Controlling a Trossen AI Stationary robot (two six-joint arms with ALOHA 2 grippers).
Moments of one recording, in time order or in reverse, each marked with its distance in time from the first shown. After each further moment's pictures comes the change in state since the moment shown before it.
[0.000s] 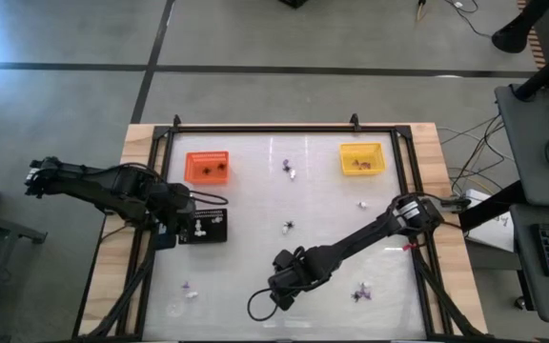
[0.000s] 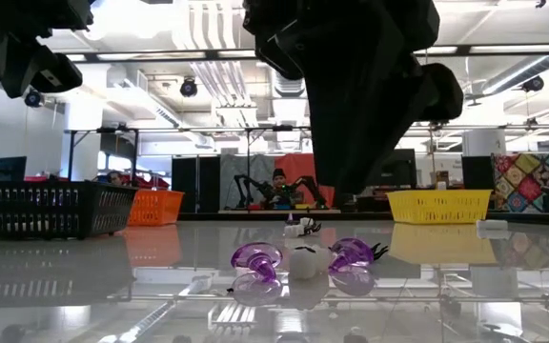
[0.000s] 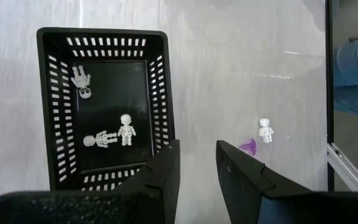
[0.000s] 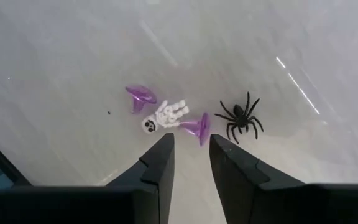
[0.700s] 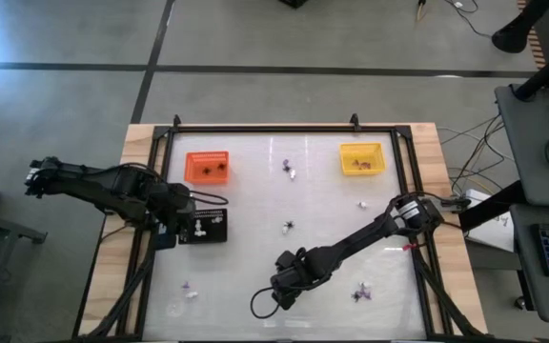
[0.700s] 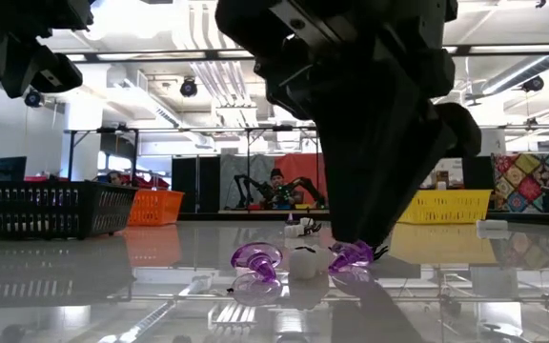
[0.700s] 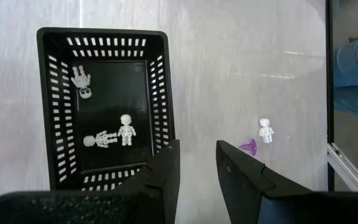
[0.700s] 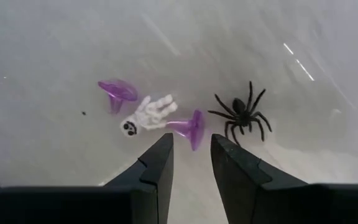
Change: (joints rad) left arm 0.000 0.000 0.000 0.000 0.000 0.000; right arm -0.002 0.000 -0.109 0.115 -0.044 0.045
